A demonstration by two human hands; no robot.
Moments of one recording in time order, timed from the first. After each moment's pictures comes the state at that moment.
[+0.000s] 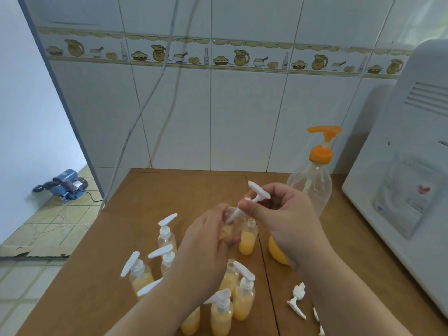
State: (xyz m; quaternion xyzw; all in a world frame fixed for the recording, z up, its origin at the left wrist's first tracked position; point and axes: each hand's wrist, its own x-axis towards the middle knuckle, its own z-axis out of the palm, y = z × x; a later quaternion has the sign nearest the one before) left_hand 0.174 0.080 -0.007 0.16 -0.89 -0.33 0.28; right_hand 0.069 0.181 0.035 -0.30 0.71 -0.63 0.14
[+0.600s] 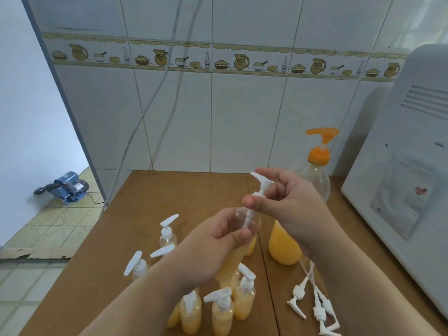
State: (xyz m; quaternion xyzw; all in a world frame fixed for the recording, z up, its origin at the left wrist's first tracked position) left_hand 0.181 0.078 0.022 0.12 -0.76 -0.63 0.08; right_hand 0.062 0.190 0.059 -0.35 0.69 -0.60 0.19
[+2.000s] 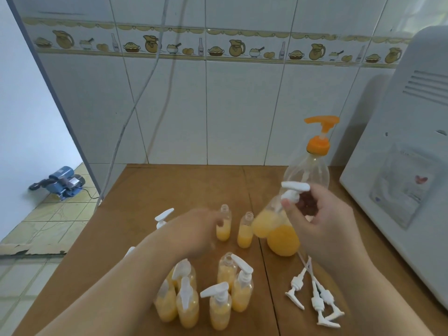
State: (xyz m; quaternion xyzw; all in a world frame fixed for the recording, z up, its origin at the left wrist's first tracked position) left_hand 0.141 0.036 0.000 0.18 -0.97 -0.14 -0.12; right_hand 0.044 0.230 0.011 -0.34 0.81 -0.46 -0.08
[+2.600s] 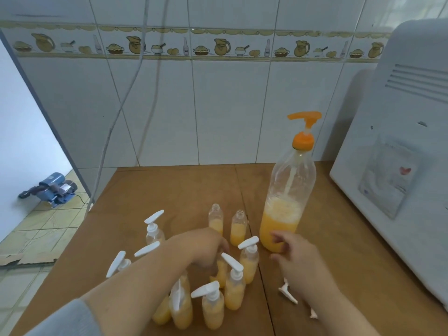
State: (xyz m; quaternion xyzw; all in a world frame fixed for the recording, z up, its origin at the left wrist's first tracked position) left_hand 0.109 0.046 -0.045 0.11 -0.95 -0.12 -0.28; right_hand 0.029 0.243 -0.087 -0.27 0.88 -0.37 0.09
